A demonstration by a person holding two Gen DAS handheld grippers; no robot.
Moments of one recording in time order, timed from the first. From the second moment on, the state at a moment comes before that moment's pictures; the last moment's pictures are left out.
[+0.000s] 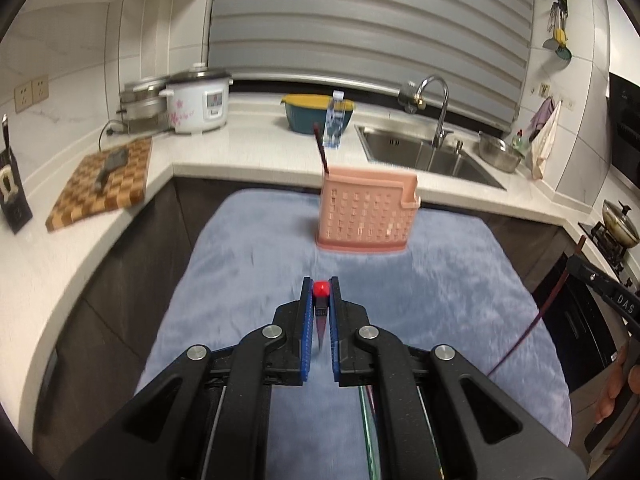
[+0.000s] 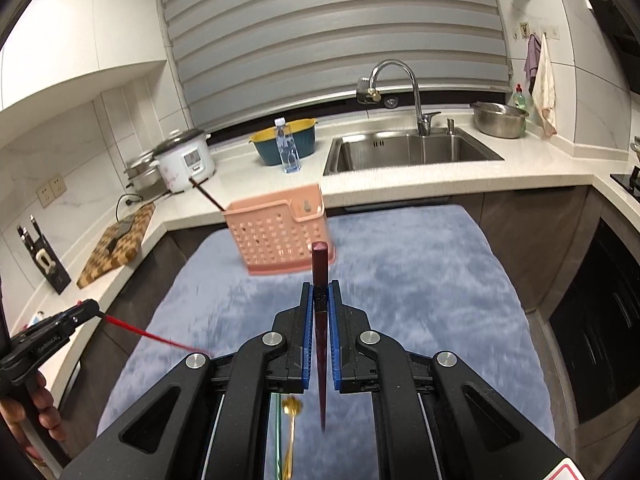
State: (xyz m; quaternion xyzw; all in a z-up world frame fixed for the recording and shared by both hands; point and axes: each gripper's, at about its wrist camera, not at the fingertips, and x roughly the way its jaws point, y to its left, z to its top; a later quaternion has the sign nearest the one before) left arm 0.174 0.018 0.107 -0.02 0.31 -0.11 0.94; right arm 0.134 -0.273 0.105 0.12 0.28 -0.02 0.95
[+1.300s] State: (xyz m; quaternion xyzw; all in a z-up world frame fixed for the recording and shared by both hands) left arm 0.421 -0.041 0.189 -0.06 0.19 -0.13 0.97; right arm 0.413 -0.244 0.169 0.13 0.21 0.02 0.97
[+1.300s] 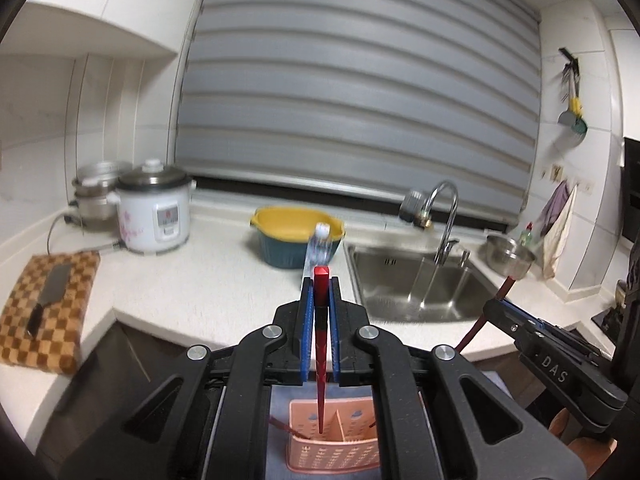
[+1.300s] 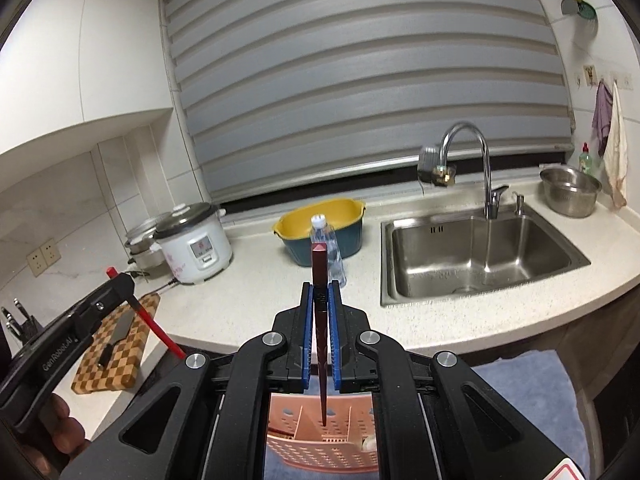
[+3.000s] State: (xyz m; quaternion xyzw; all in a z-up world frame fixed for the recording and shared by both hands) left arm 0.150 0.003 -0.004 -0.03 0.38 -0.11 0.92; right arm 0.089 -0.228 -0.046 0.06 0.43 0.00 0.90
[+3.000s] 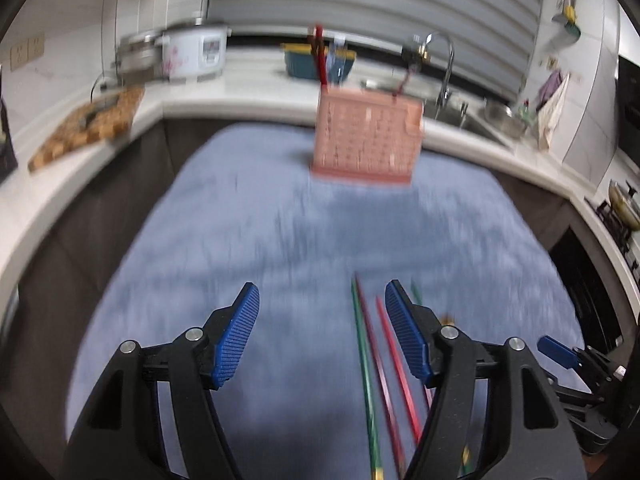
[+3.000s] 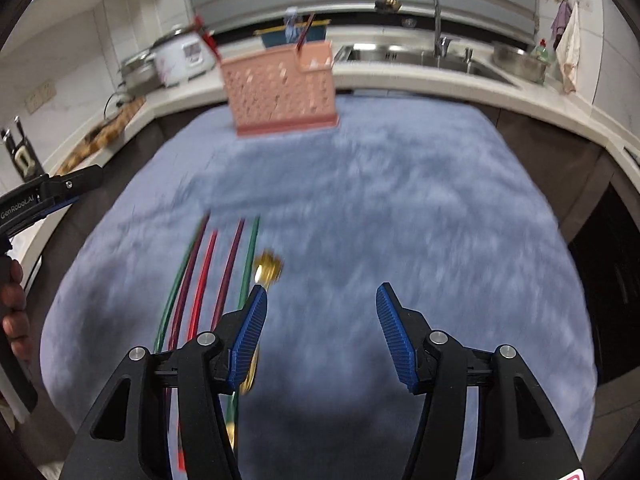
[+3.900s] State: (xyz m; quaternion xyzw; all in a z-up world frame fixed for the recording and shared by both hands) left arm 0.080 -0.004 -0.058 -0.01 0.45 -0.13 0.88; right arm 0.097 -0.193 -0.095 0.09 0.46 0.02 0.88
